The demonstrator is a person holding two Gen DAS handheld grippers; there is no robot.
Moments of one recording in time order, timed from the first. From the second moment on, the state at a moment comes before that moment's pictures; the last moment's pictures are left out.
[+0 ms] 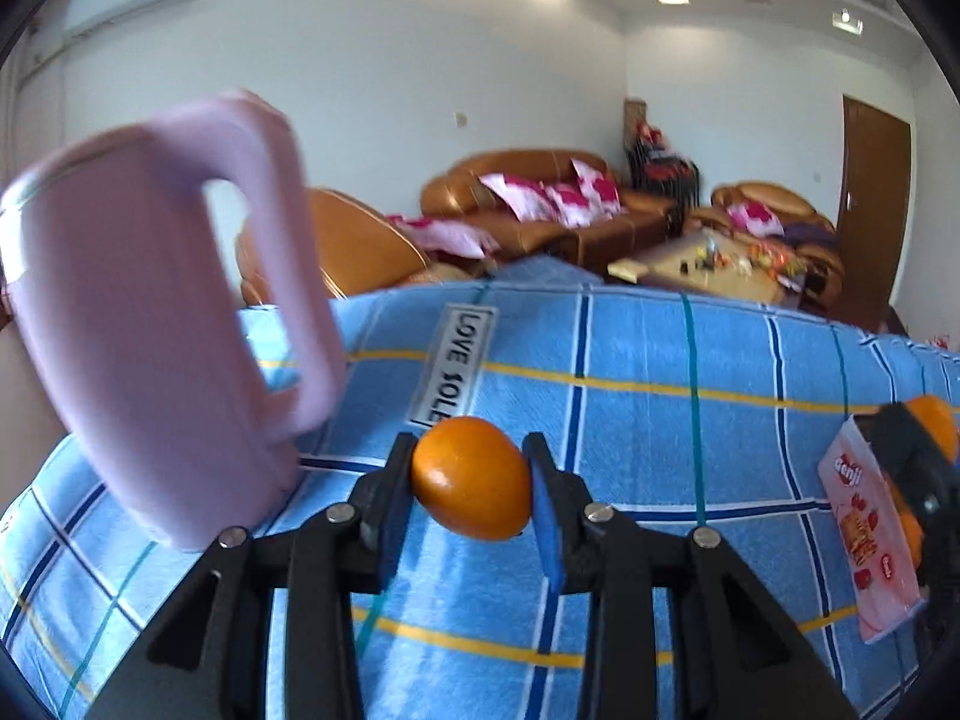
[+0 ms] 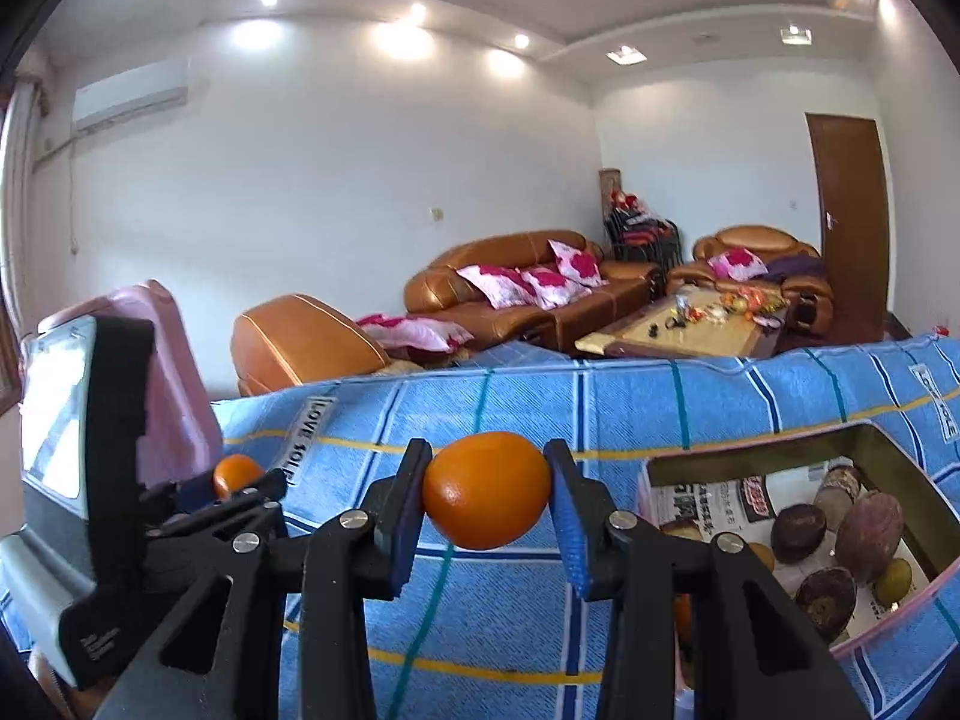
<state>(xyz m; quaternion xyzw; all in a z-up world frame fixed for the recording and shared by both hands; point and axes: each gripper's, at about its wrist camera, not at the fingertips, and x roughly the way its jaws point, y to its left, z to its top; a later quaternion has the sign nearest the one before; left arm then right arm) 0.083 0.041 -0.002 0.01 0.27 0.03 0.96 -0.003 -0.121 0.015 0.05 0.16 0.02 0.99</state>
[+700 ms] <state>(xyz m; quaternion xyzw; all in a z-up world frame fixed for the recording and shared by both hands) 0.046 0.051 -0.002 0.01 0.22 0.05 0.97 -0.013 -0.101 0.015 0.01 0.14 0.00 0.99</state>
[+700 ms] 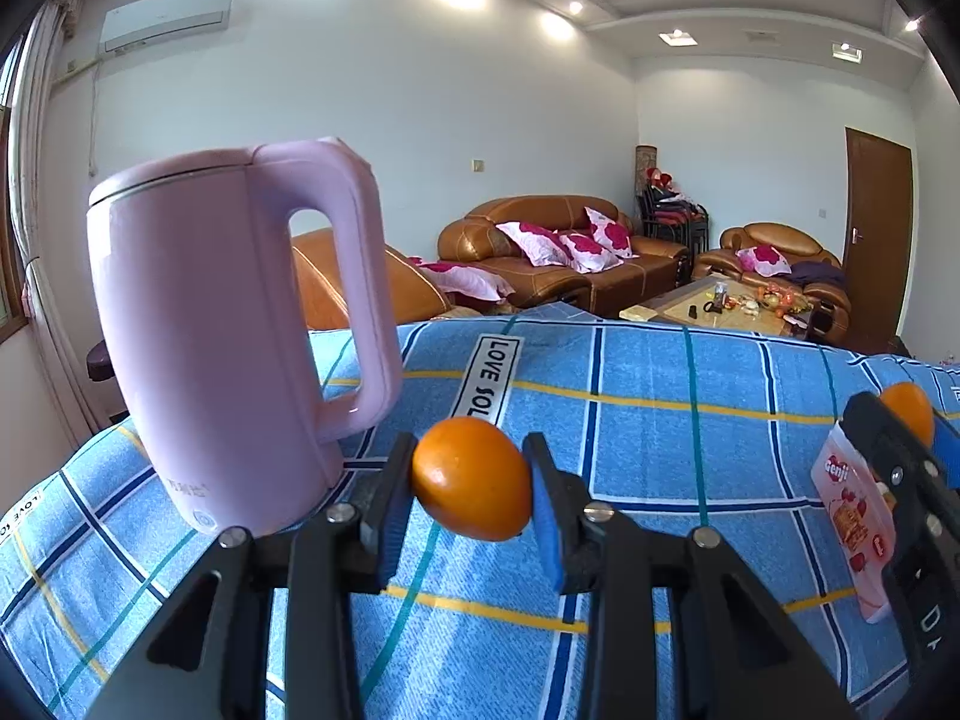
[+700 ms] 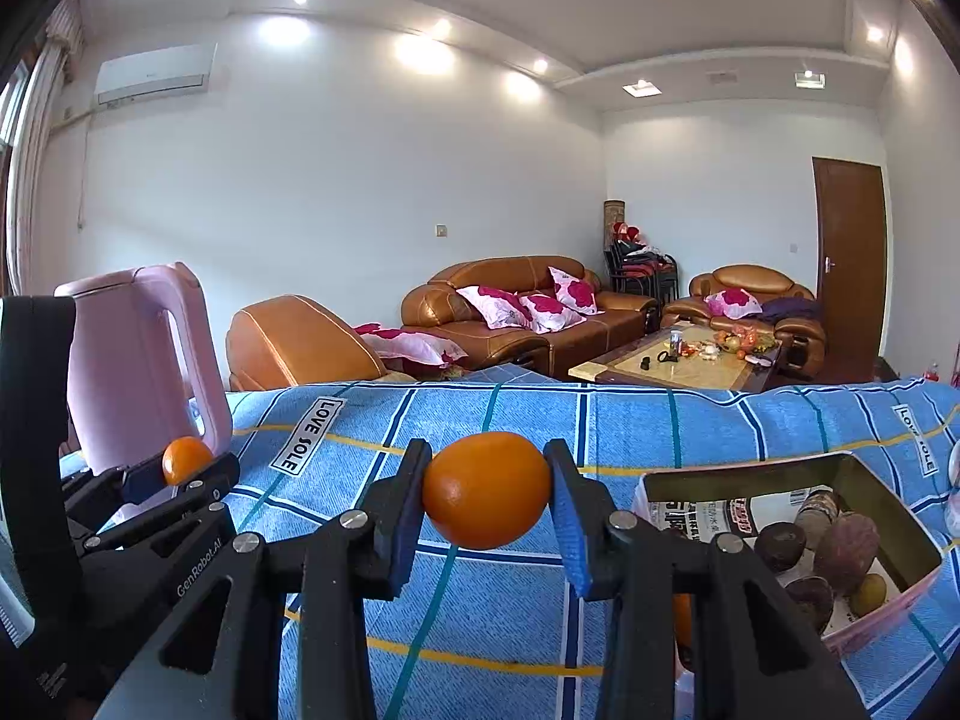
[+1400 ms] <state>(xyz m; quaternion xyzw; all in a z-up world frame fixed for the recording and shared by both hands) 0.022 0.044 -0.001 0.01 0.22 0.04 0.98 -0.033 -0.111 0.013 0.01 0.14 -0.02 0.99</state>
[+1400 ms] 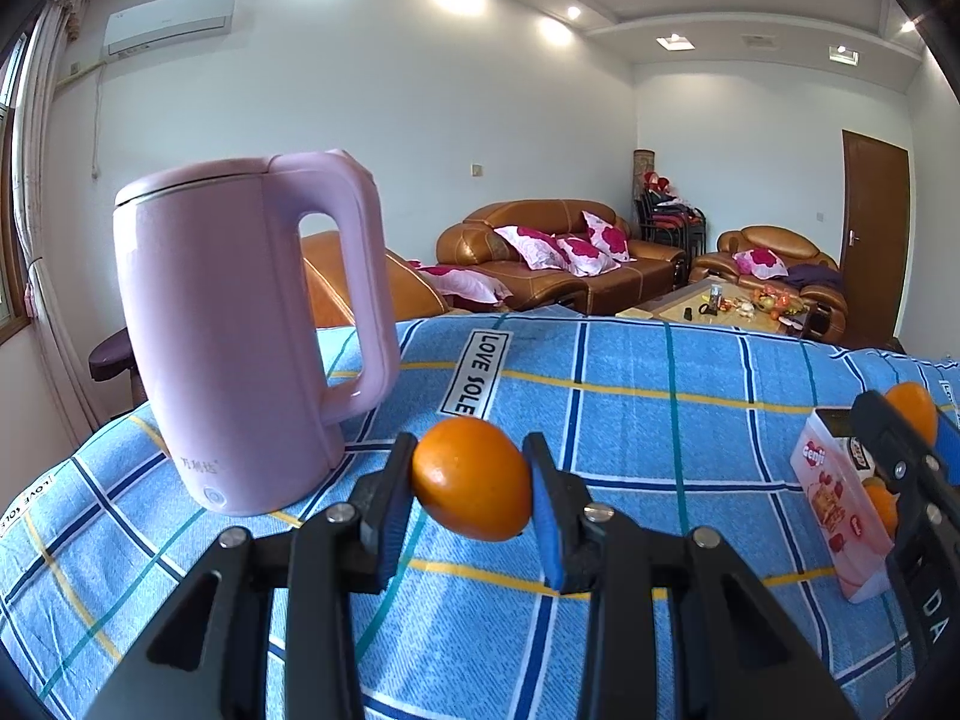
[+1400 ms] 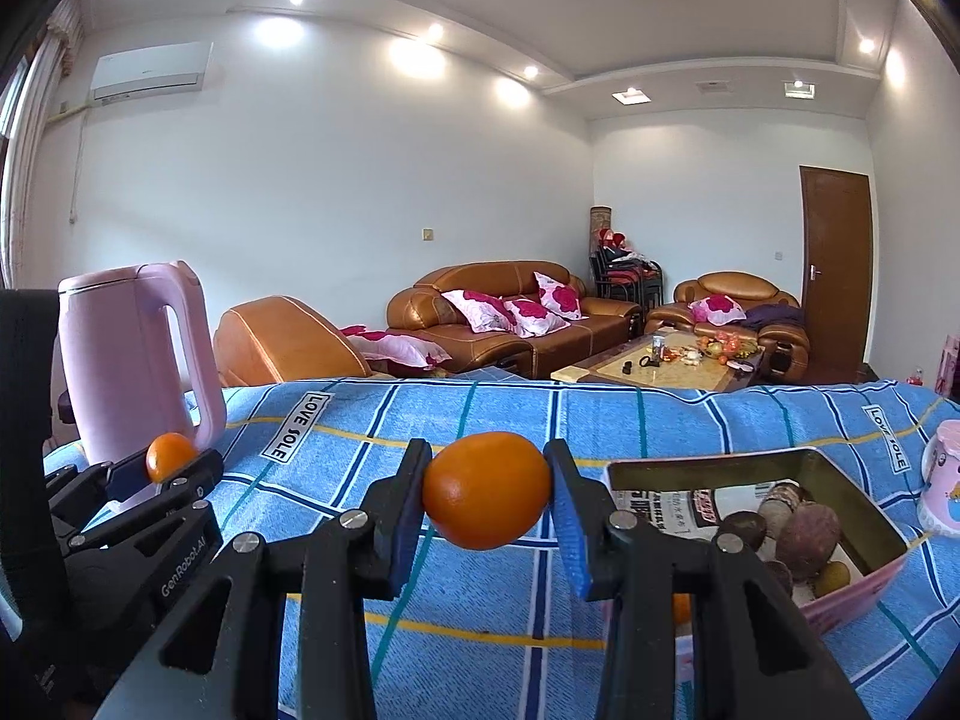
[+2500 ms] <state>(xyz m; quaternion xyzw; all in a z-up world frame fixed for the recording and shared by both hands) -0.001 -0.017 0.000 0.01 0.24 -0.01 0.97 -0.068 -0.181 0.019 0.00 0.14 -0.06 0.99</state>
